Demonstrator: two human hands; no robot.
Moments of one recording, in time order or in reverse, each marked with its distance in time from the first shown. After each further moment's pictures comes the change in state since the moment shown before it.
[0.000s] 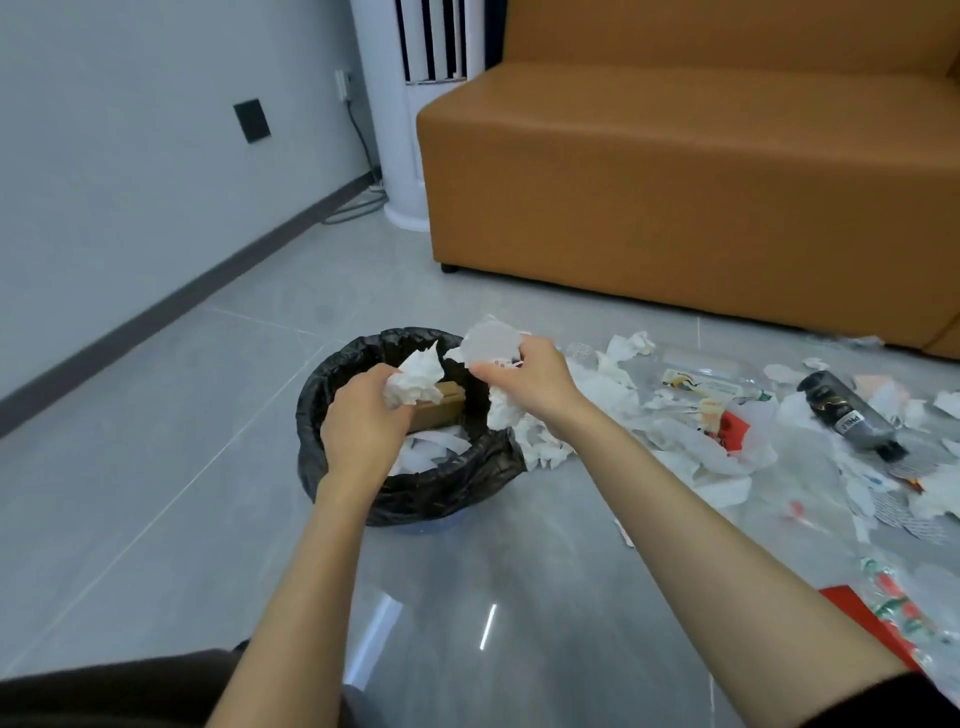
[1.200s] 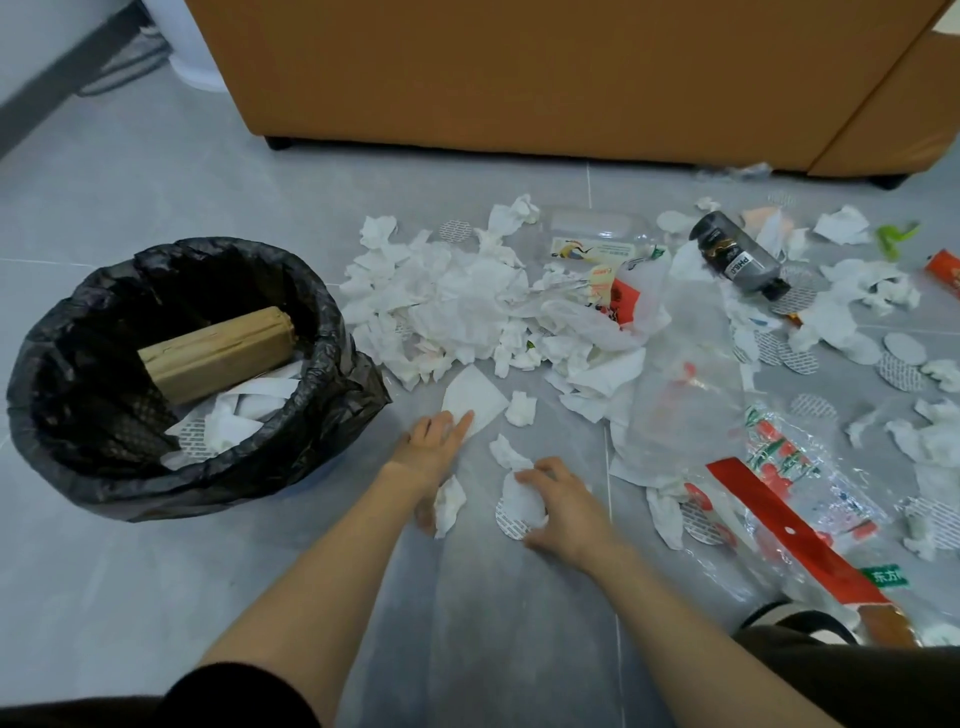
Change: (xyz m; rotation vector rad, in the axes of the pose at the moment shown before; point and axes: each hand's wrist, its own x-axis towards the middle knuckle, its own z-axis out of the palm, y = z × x) left_hand -0.057 -0.003 0.250 0.750 -1.122 0.592; right_hand -0.133 0.271 -0.041 -0.566 -0.245 0.458
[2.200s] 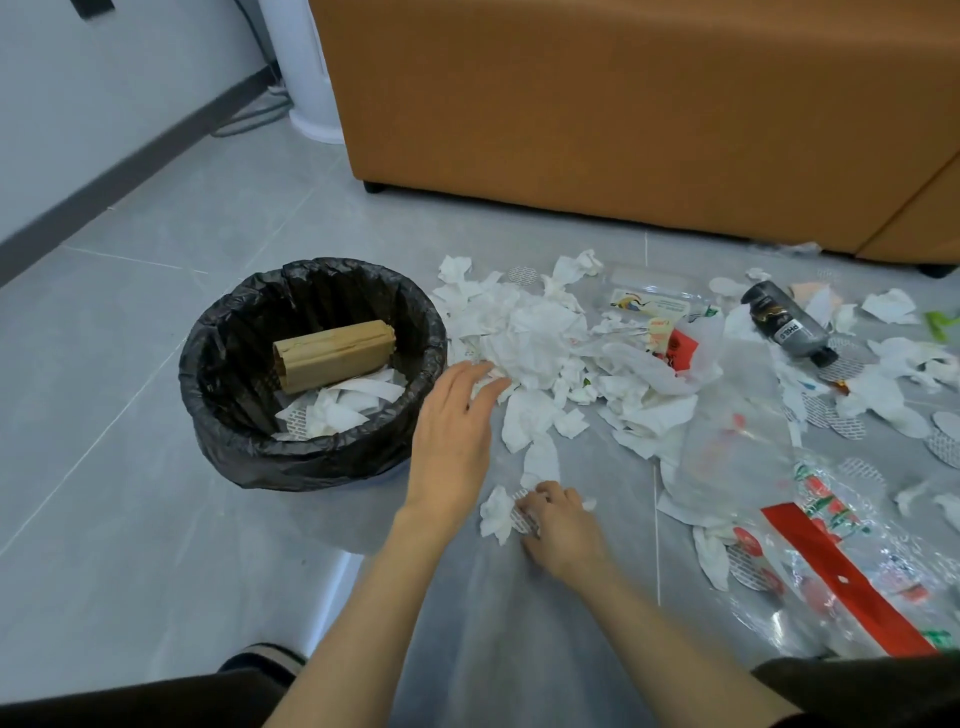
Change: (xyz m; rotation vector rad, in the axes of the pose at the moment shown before) left_hand -0.111 -0.011 -0.043 -0.342 1.324 -0.064; right_hand 0.005 -0.072 0.027 -0.282 0.109 -0.106
